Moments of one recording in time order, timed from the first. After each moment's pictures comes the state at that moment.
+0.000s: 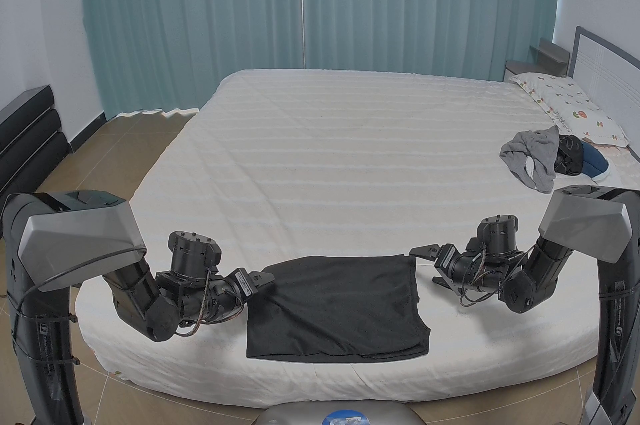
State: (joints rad) left arm -0.34 2.27 -0.69 -0.91 -0.16 -0.84; right arm 0.24 2.39 -0.83 -1.02 0.31 0.90
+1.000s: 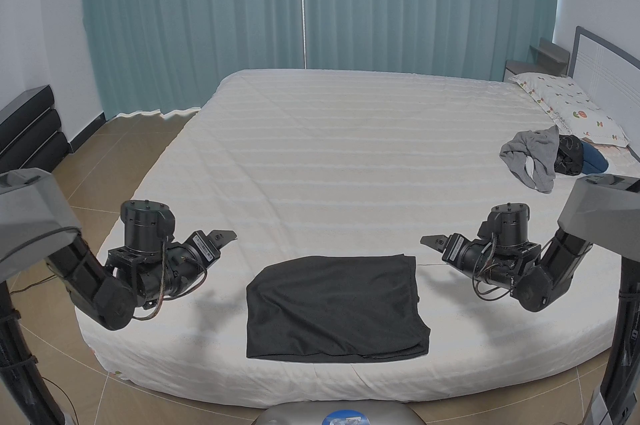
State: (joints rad) left arm -0.27 1.96 -0.58 -0.90 -0.02 -0.86; right arm 0.27 2.20 -0.71 -1.03 0.08 0.69
